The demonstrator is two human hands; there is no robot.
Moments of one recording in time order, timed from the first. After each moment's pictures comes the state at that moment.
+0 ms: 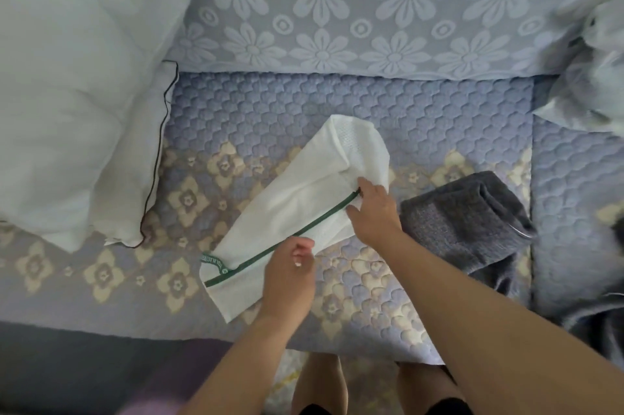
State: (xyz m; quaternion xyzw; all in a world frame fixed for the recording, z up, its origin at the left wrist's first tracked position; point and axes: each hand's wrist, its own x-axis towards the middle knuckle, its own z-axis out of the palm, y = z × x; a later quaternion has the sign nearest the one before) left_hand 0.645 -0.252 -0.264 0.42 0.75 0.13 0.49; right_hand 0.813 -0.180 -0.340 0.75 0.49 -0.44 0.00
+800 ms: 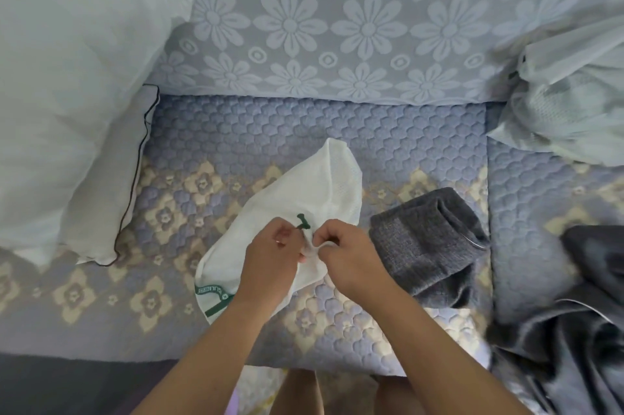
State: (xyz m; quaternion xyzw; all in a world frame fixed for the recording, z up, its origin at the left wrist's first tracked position) left_hand 0.679 -0.206 -0.208 0.39 0.73 0.15 0.54; right_hand 0.813 -0.216 -0.222 0.68 0.39 -0.59 -0.21
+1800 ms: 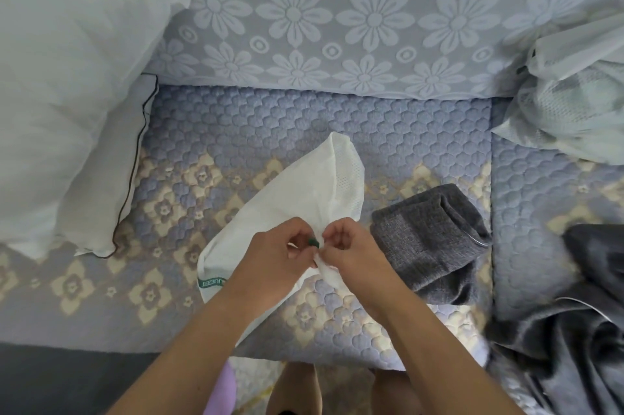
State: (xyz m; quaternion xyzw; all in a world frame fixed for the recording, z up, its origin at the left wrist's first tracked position) left_hand 0.664 -0.204 -0.208 0.55 0.62 0.09 0.55; right_hand 0.821 -0.230 -0.228 0.65 0.26 -0.67 -0.25
